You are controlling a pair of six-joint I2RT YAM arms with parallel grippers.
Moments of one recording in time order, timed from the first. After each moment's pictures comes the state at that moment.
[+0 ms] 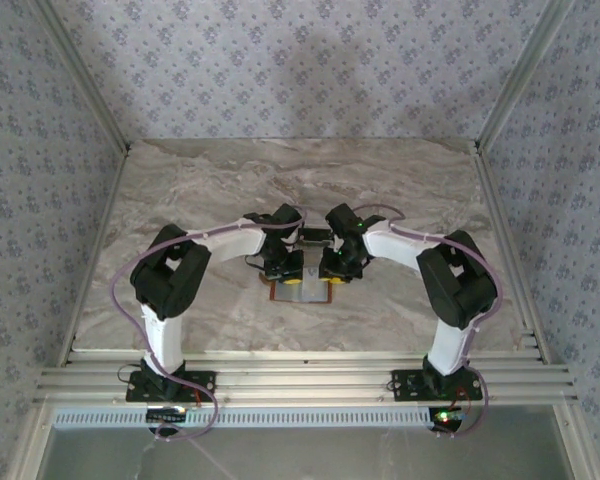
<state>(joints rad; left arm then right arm) -0.71 1.94 1.25 -0.67 0.34 -0.74 0.58 1.79 1.10 -0.64 -0.32 0.65</state>
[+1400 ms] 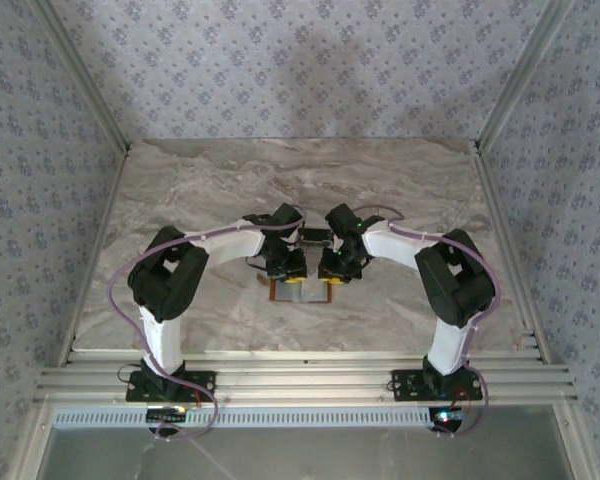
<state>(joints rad) -0.72 1.92 1.24 -0.62 0.35 -0.78 0.58 1.81 1.10 -0.62 -0.33 0.65</state>
